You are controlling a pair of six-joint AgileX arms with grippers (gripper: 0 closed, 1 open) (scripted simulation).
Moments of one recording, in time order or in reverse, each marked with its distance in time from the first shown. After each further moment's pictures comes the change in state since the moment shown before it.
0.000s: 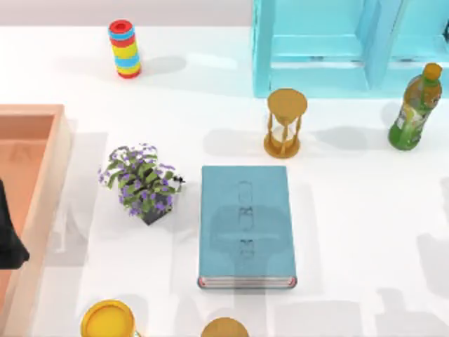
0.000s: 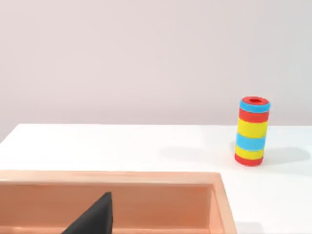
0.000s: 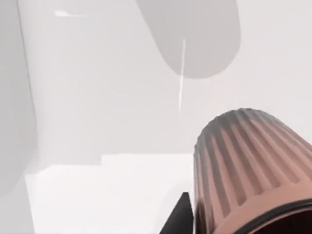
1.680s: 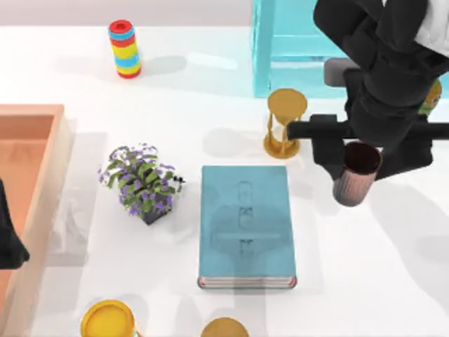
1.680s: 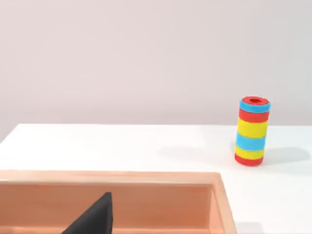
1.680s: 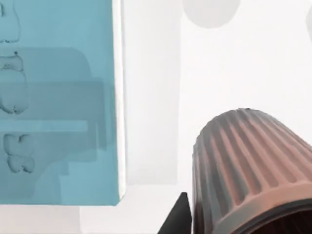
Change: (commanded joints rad) left arm 0.000 0.000 0.000 0.000 0.000 0.000; right arm 0.614 0.620 0.823 -0.132 0.023 2.180
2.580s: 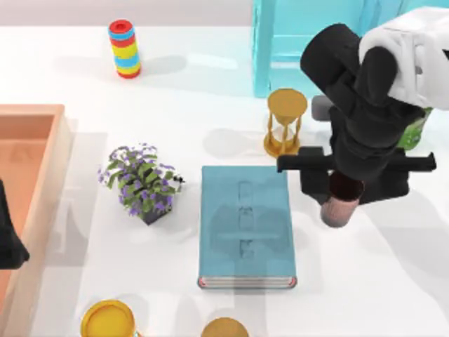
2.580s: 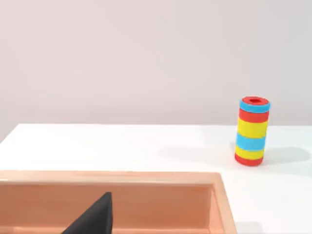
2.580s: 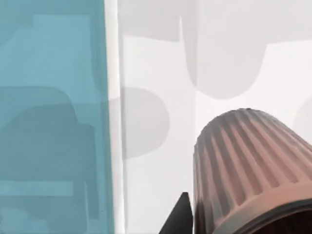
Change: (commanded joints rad) left arm 0.000 0.000 0.000 0.000 0.000 0.000; right arm 0.001 0.041 -0.193 0.241 0.001 0.008
